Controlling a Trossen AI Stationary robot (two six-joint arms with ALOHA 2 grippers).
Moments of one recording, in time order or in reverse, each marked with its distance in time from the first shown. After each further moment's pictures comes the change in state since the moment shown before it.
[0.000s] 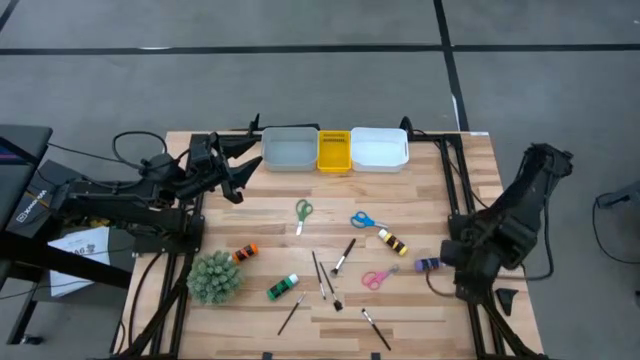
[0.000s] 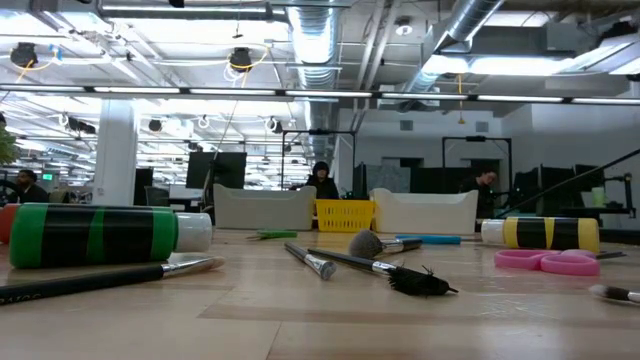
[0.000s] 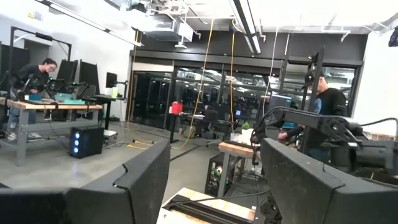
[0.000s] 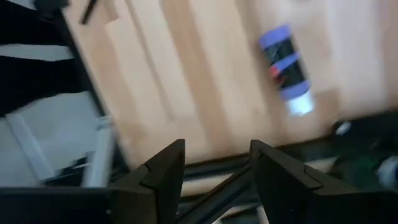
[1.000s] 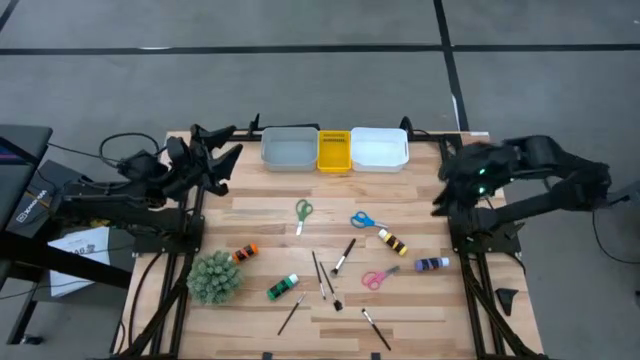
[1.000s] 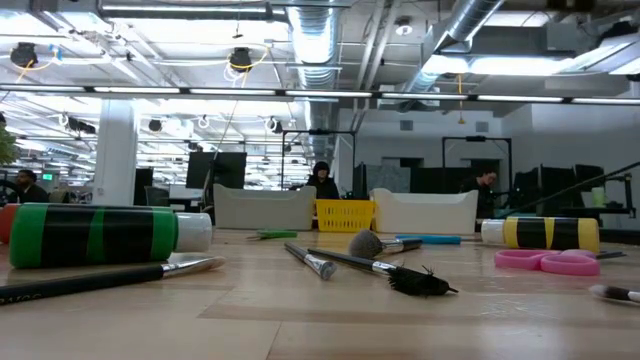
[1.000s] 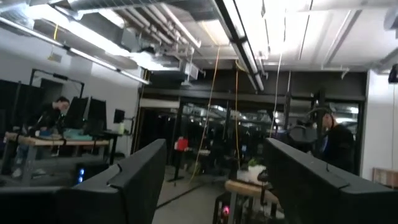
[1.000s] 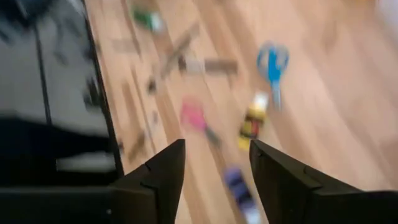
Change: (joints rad) left arm 0.007 -0.074 0.000 0.088 -0.015 0.072; right arm -0.902 -0.134 0.322 -0.129 -0.168 -0.716
